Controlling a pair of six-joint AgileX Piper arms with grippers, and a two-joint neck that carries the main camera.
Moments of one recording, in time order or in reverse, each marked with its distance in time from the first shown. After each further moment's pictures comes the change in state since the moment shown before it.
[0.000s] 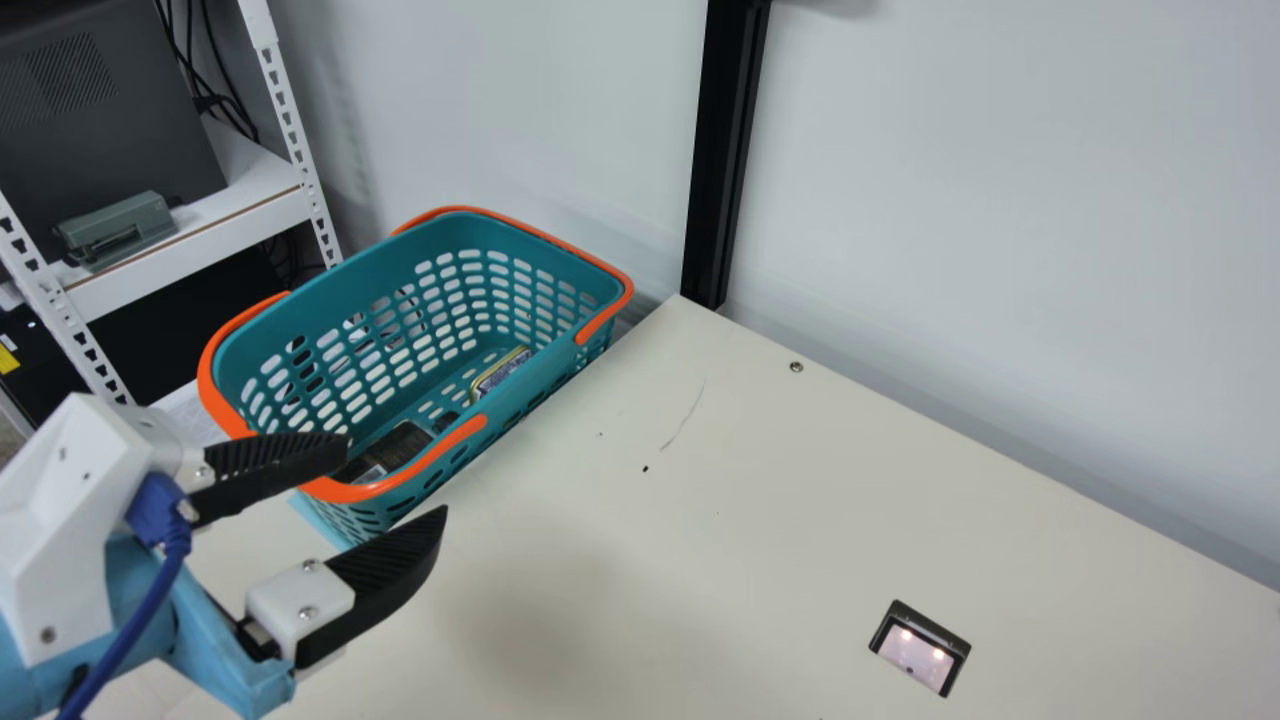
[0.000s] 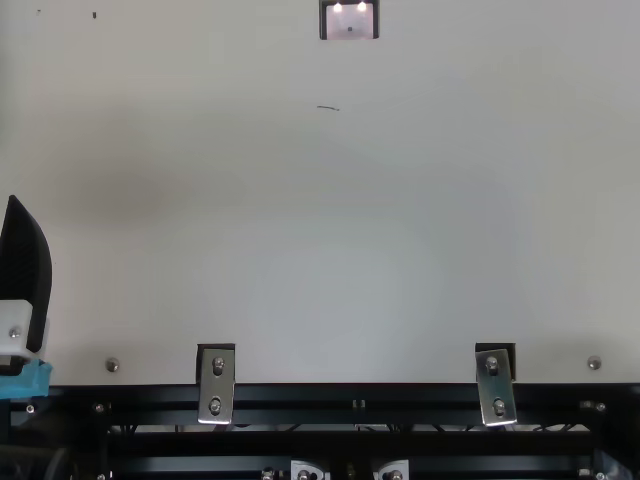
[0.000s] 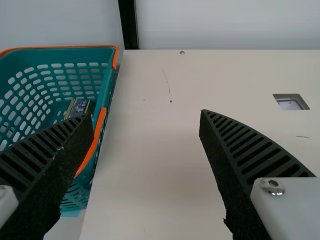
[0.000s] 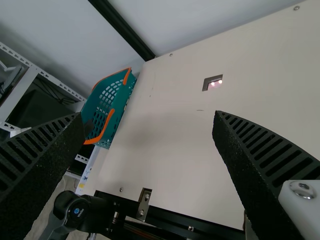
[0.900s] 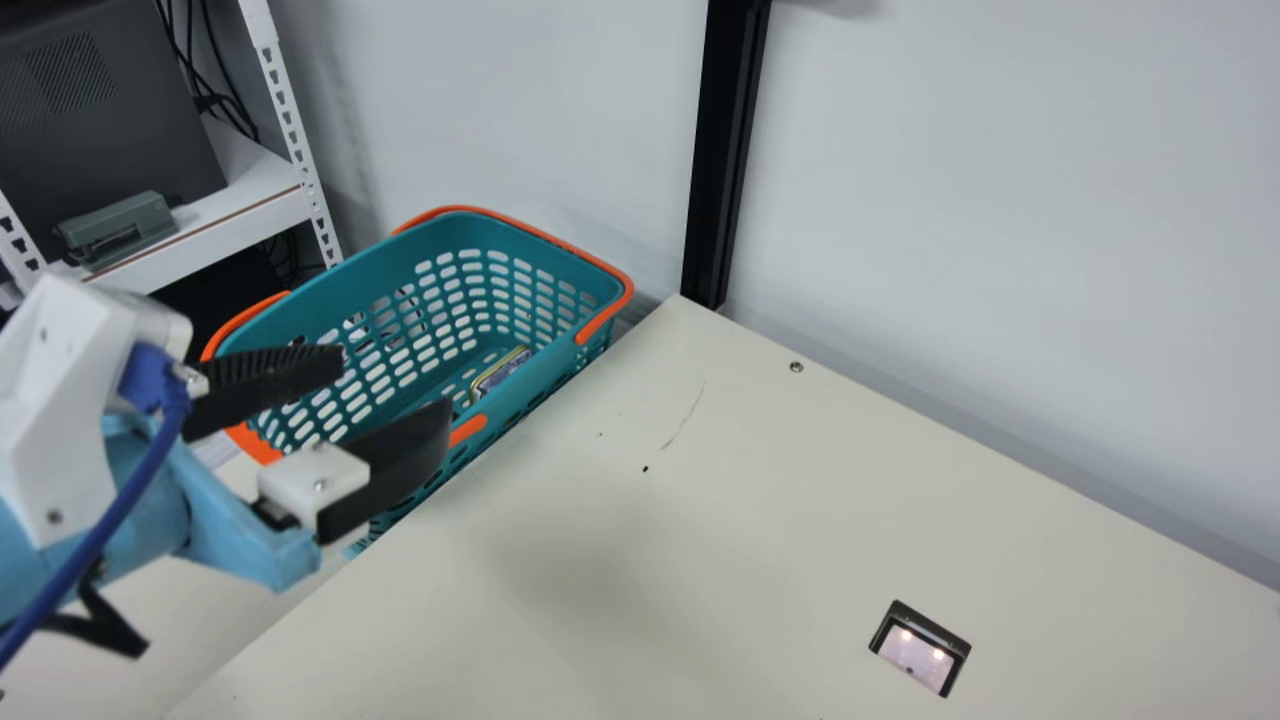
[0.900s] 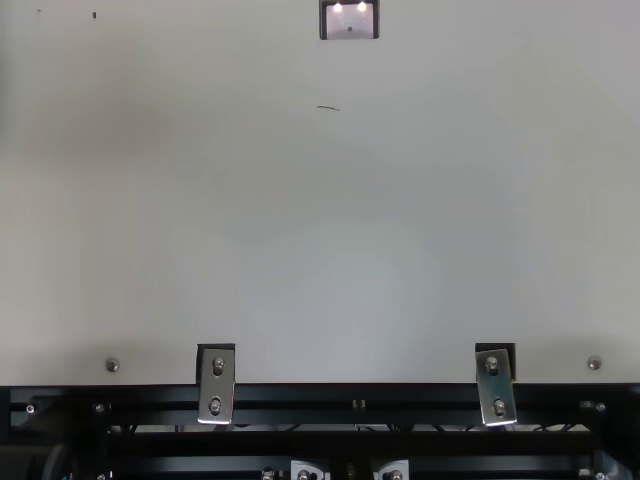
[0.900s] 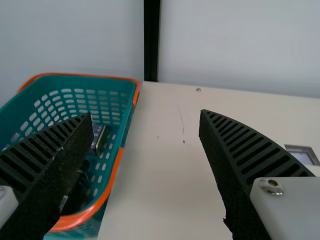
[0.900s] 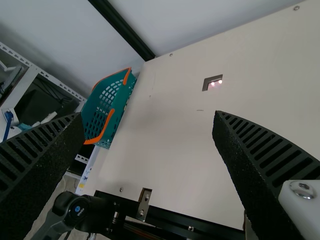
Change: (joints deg) left arm 4.4 12.9 -8.9 4.4 -7.7 -7.5; right arm 0.0 0.0 0.0 0.0 0.0 0.0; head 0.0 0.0
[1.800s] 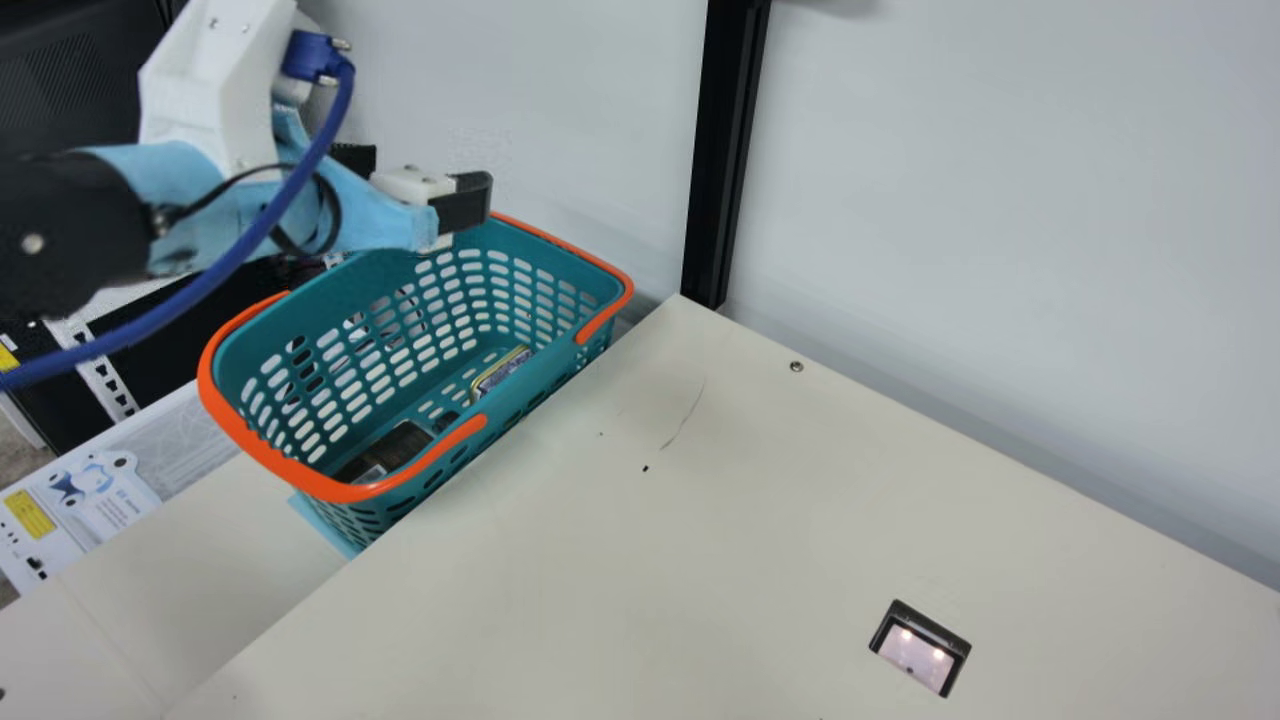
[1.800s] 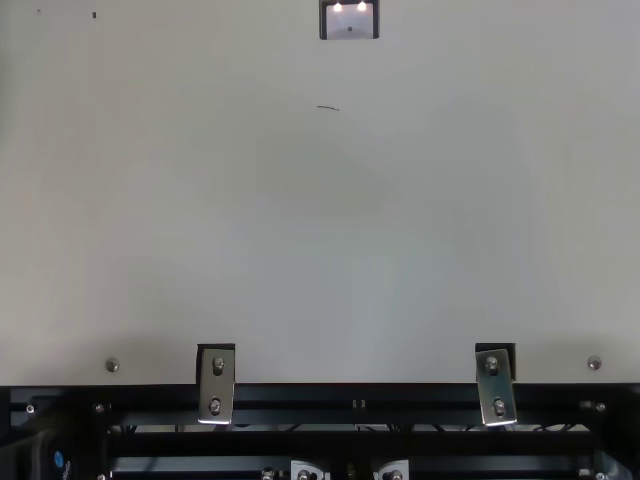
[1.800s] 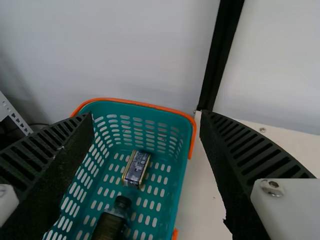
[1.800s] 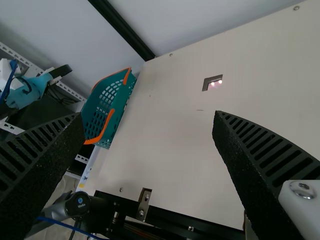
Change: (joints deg) left arm 21.2 38.0 -24.3 -23.2 -8.4 29.0; right arm 0.0 0.0 0.0 0.0 0.0 0.0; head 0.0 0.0
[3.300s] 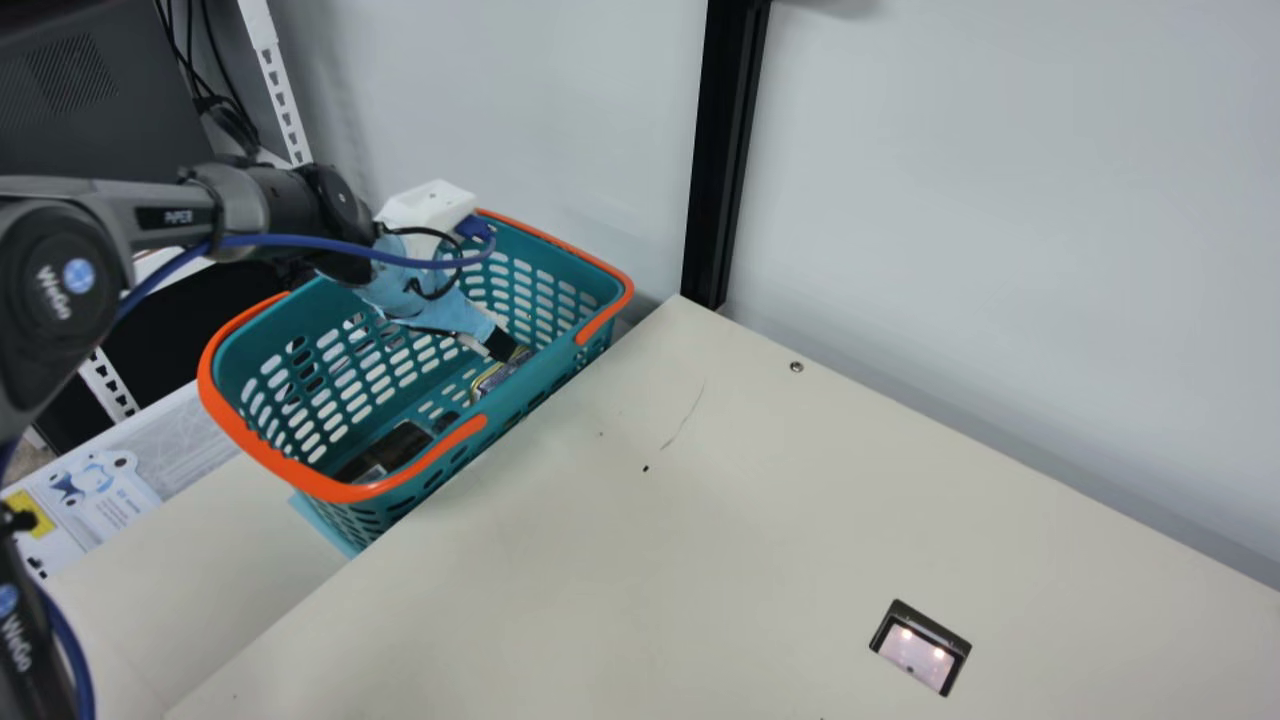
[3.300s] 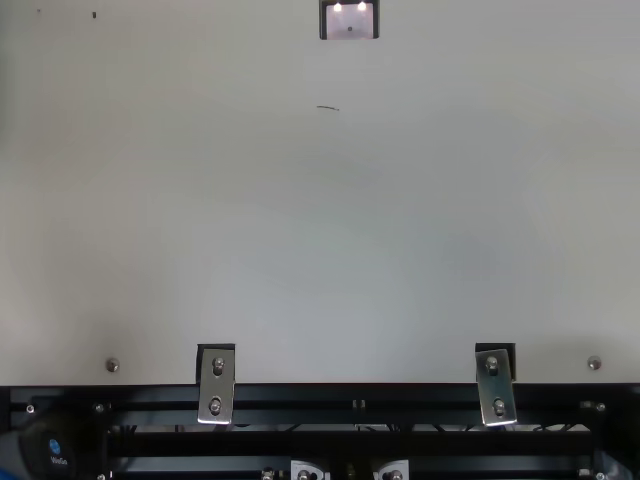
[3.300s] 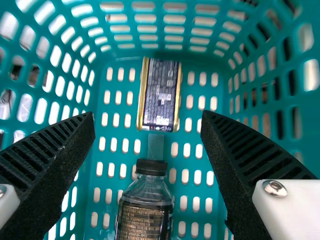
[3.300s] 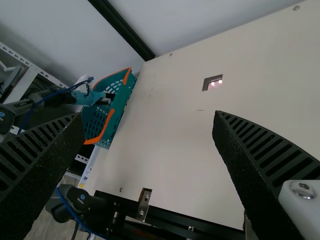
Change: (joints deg) left arm 9.0 52.4 -23.2 -7.8 7.2 26.9; right arm 0.0 0.0 0.0 0.0 0.0 0.0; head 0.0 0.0
